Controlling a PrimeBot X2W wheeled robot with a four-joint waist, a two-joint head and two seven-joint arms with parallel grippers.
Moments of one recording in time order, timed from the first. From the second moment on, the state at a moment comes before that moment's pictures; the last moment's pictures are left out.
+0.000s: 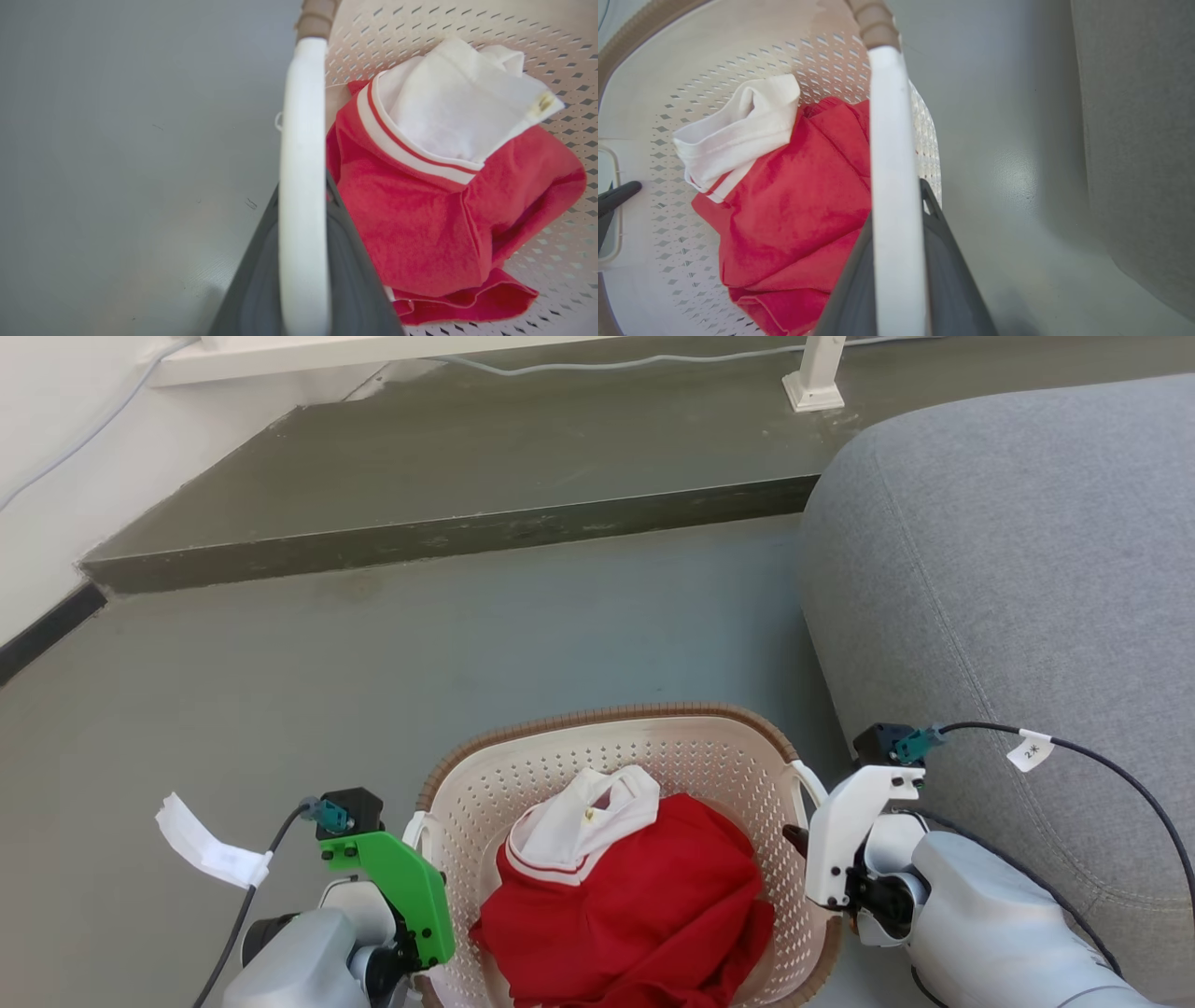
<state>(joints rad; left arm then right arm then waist) -0.55 0.02 -0.81 1.13 -1.00 -0.12 0.12 -0.55 -0.06 0.74 1.12 0.89 0.11 0.20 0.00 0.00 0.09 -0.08</state>
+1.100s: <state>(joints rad) -0.72 0.03 -0.78 1.15 -0.99 -0.12 -0.08 -0.68 -0.09 0.76 1.03 0.90 0.11 0.01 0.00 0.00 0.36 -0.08</state>
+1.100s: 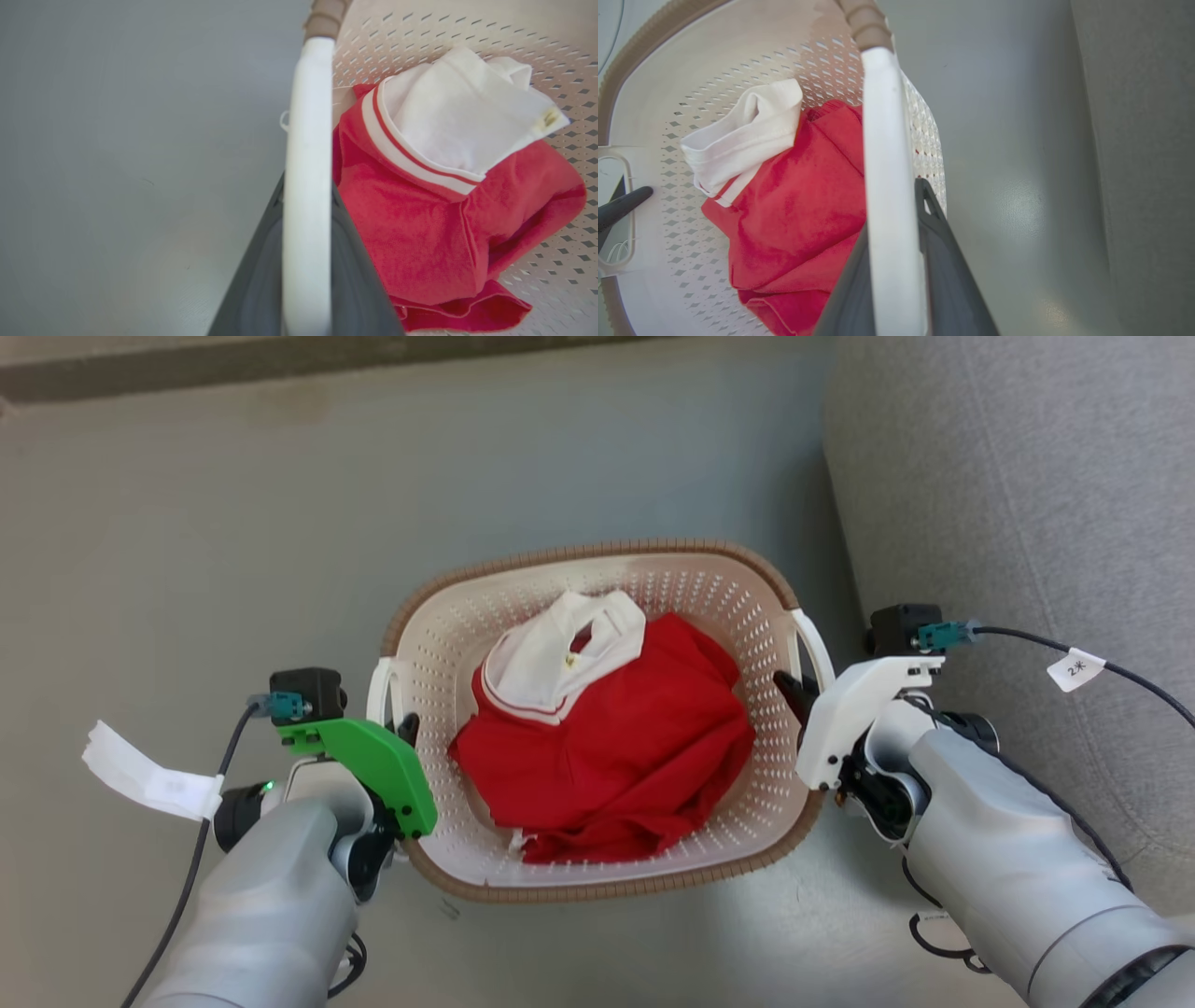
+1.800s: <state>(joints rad) -0.90 0.03 -0.77 1.15 -0.97 -0.11 -0.17 -0.83 -0.10 0.74 1.02 0.90 0.11 -0.11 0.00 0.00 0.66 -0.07</state>
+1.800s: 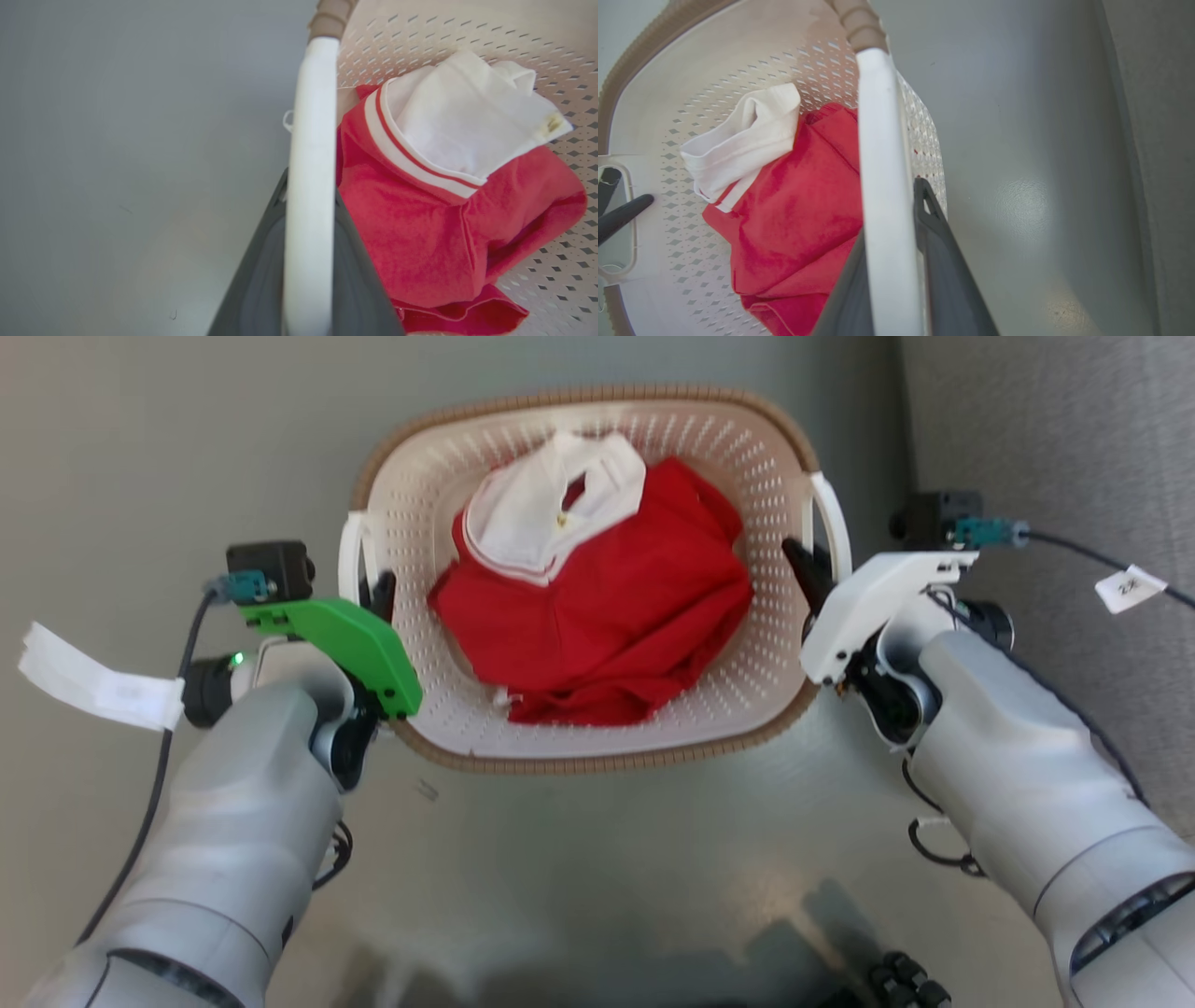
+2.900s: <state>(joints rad) -0.99 0.02 -0.75 1.19 -0.95 -0.11 -0.24 -0.92 -0.10 0.77 1.04 0.92 0.11 -0.21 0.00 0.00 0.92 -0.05</state>
